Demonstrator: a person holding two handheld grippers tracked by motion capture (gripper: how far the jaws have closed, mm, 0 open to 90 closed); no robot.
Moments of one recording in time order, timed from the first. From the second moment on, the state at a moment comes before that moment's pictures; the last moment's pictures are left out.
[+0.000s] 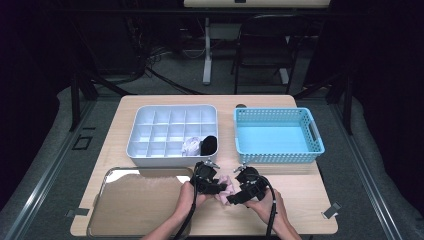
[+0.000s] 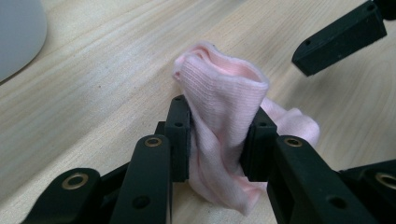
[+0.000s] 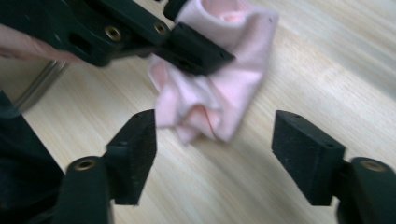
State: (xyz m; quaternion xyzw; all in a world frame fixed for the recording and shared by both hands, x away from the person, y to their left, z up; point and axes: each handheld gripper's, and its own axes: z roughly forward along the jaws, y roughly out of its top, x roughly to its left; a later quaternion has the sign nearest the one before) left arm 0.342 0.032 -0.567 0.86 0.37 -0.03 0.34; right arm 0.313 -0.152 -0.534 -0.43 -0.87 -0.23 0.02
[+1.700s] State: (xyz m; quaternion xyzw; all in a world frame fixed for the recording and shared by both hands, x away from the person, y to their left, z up) left arm 0.331 0.053 -0.535 0.85 0.35 -0.03 0.40; right arm 0.340 -0.221 -0.525 -0.49 -0.84 -0.24 -0.01
